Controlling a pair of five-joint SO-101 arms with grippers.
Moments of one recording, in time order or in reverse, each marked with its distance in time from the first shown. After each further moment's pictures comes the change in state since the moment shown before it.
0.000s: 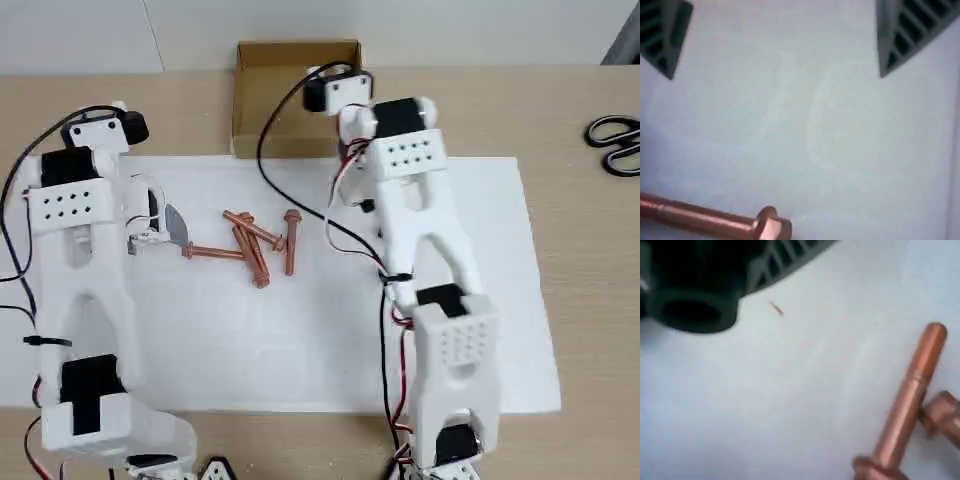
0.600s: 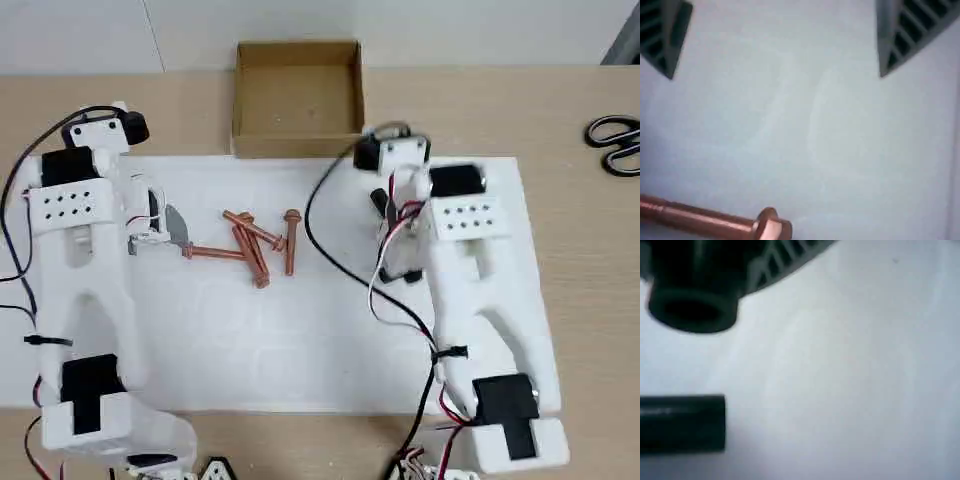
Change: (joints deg) left arm 0.0 0.0 0.0 0.1 0.0; right arm 5.7 -37.0 58.2 -12.2 0.0
